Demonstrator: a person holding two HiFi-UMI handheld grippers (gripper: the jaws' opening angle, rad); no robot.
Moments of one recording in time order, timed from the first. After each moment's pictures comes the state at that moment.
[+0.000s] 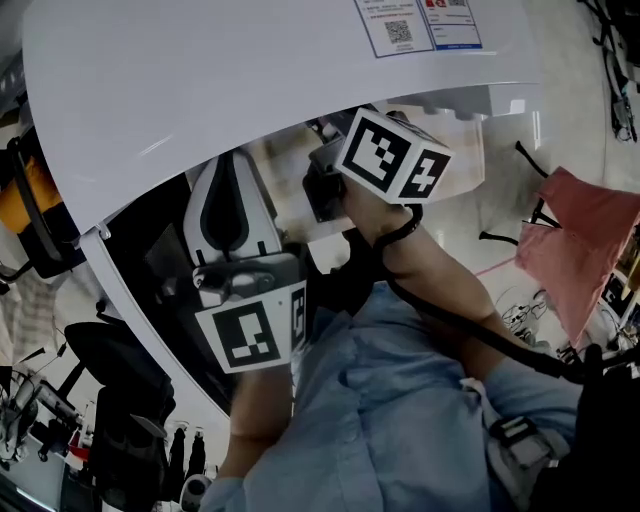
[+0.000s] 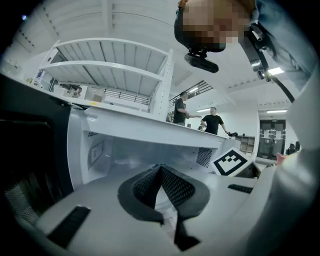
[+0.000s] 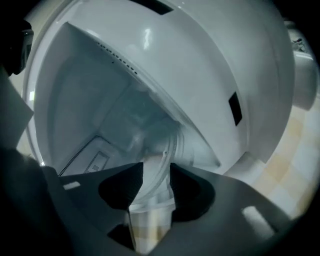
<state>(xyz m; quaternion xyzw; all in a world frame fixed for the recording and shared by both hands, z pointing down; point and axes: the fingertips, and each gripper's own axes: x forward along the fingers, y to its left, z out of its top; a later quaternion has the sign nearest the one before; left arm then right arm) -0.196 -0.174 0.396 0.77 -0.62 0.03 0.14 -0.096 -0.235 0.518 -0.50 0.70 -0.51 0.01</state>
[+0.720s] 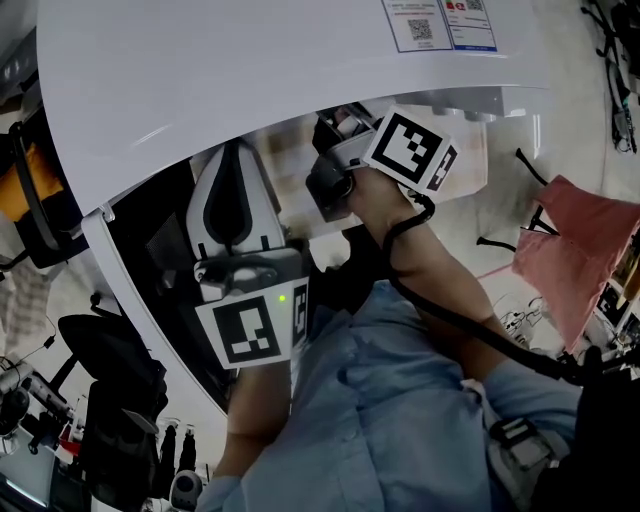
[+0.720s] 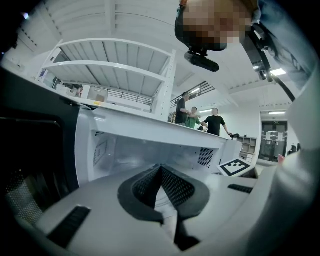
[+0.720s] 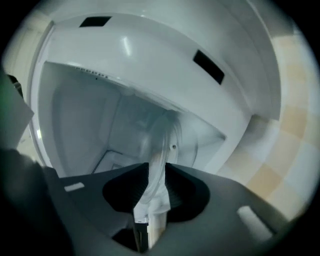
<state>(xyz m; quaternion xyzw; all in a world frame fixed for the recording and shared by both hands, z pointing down) -0.203 -0.170 0.396 0.76 -0.63 0.02 0.15 -0.107 -0.233 0.514 -0.44 0.67 -0.59 0.12</state>
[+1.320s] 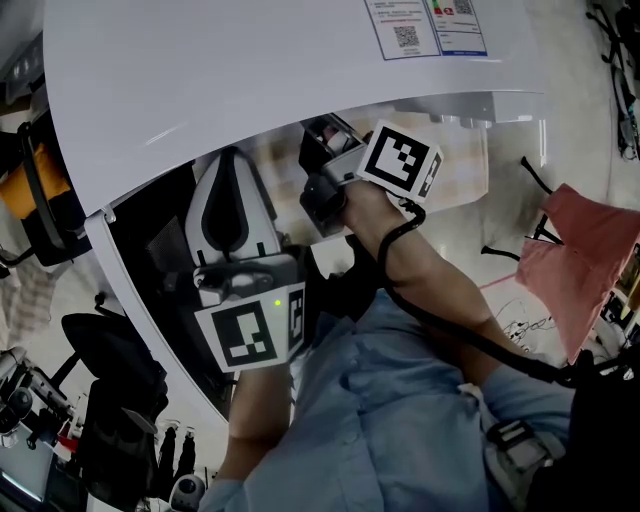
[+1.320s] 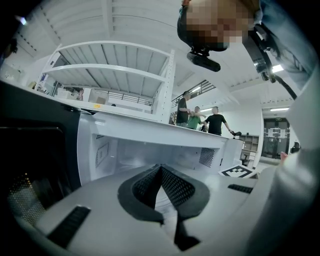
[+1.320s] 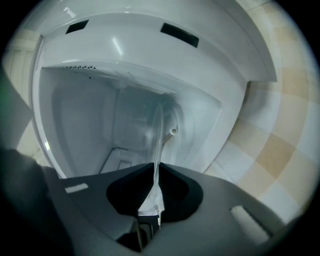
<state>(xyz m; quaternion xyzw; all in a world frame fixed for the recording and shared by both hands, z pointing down) -0.203 -0.168 0.394 0.75 -0.64 0.03 0.14 -0.125 -0.220 0.521 -0.38 0.66 -0.63 0.15</state>
